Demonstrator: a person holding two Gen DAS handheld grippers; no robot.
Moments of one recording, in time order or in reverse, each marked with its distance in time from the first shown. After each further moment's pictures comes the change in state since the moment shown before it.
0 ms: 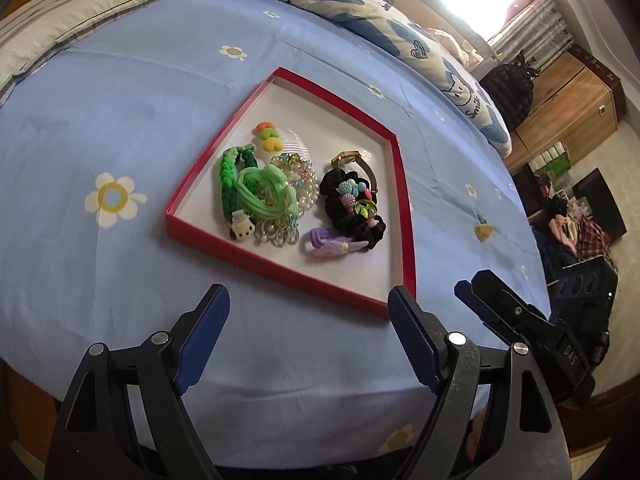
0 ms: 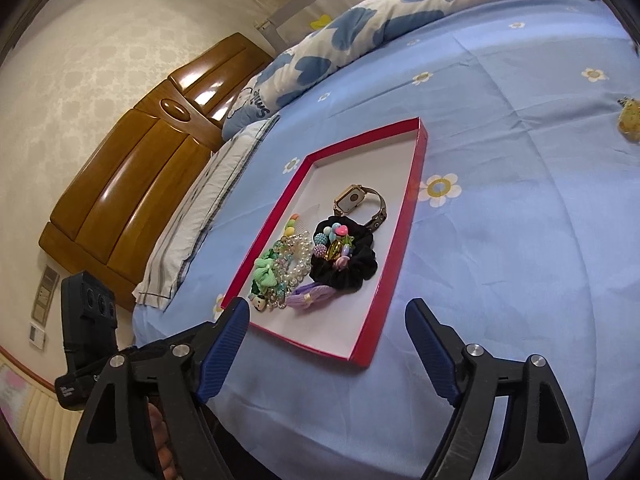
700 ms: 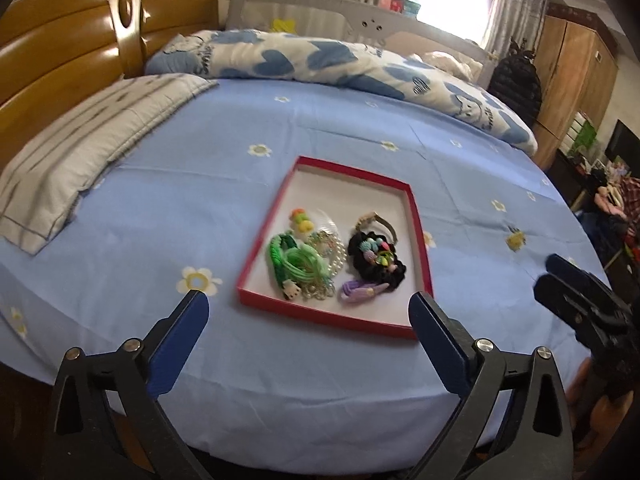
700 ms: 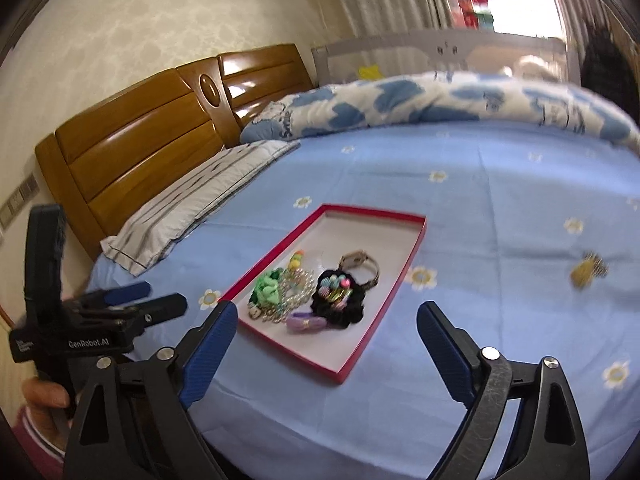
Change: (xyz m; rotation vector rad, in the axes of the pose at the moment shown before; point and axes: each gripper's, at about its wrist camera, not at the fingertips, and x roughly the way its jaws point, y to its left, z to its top) left arm -0.065 -0.036 -0.004 0.209 -0.250 0.248; right arm -0.064 0.077 0.002 -0.393 -0.139 -0.176
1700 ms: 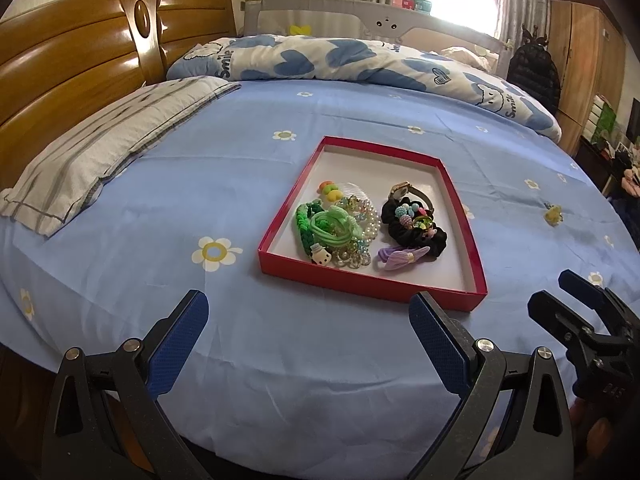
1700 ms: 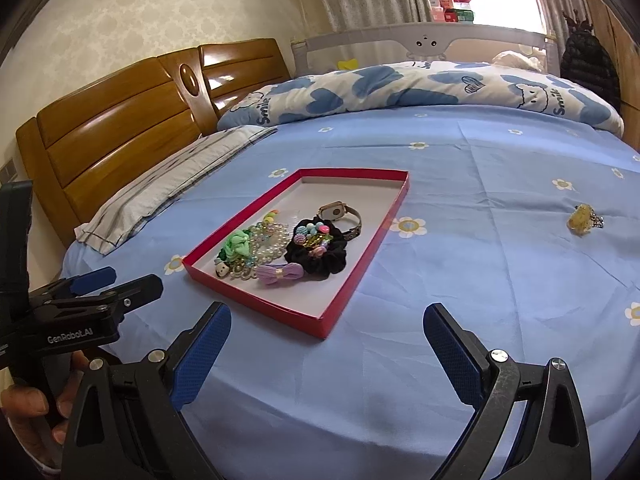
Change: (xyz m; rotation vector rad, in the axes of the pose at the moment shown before) left arm 0.025 -0.004 -0.051 0.045 -0.048 0.123; right arm 0.031 -0.006 -0.068 0.032 -0.002 -0.078
